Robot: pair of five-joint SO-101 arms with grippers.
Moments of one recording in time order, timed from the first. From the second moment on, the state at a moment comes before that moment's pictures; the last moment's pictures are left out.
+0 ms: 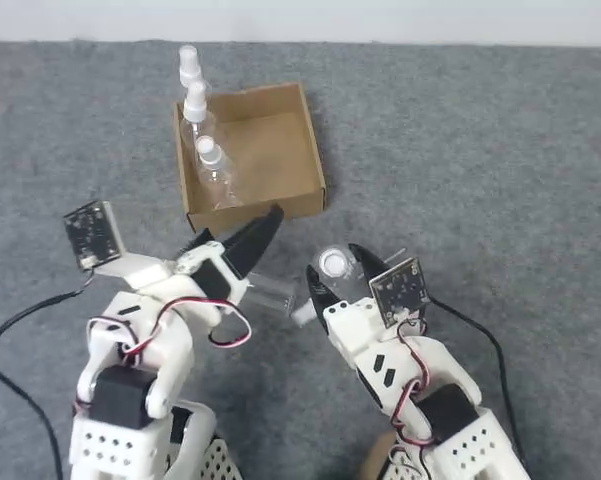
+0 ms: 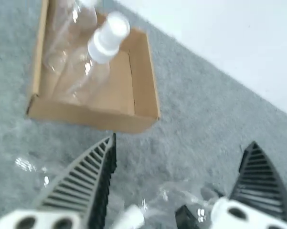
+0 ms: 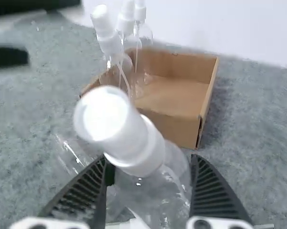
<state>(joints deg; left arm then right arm) 5.6 -81.8 65.2 59.4 40.4 -36.0 -98.2 93.1 32.9 -4.4</state>
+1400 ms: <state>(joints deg) -21.6 -81.8 81.1 59.4 22.9 -36.0 -98.3 93.9 32.5 -4.4</state>
